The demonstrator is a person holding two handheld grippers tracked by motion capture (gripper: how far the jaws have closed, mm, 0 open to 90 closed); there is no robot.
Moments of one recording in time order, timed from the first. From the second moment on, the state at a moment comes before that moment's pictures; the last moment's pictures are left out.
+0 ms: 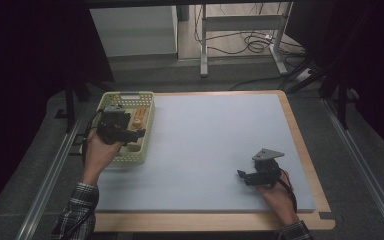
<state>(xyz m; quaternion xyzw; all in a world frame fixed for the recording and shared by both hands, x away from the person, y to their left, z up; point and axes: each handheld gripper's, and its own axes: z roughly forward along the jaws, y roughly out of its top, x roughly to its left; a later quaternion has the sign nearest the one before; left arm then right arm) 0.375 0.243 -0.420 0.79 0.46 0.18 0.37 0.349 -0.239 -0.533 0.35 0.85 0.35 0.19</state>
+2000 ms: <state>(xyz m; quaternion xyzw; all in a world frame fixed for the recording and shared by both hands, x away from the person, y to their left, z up) 0.307 0.151 -0.550 0.85 0.36 0.14 0.35 0.348 -0.238 -0.533 0.35 0.85 0.35 0.20</state>
